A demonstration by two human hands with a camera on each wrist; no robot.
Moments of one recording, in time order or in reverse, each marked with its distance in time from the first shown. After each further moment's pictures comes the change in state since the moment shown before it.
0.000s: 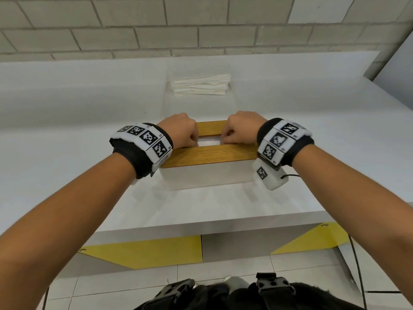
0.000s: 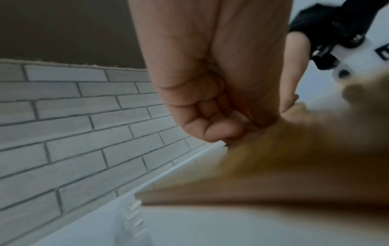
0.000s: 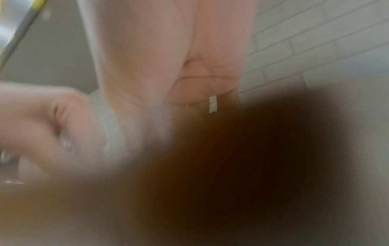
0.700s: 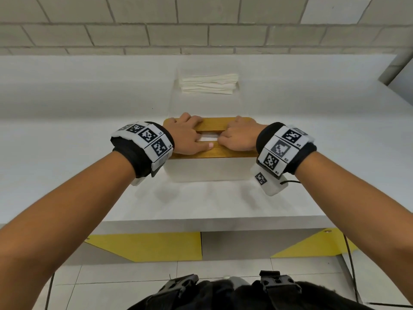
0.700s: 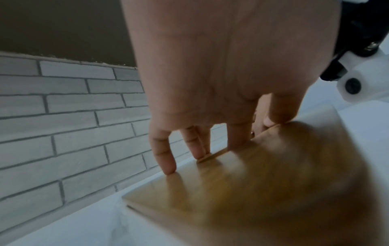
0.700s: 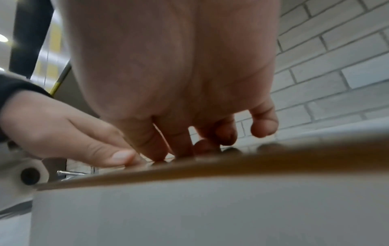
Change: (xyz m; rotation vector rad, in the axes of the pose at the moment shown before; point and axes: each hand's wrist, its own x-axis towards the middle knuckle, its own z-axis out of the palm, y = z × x) left_hand -0.008 0.012 0.011 0.117 -0.160 -0.124; right_hand -0.001 -0.018 0.007 -0.134 -0.213 0.031
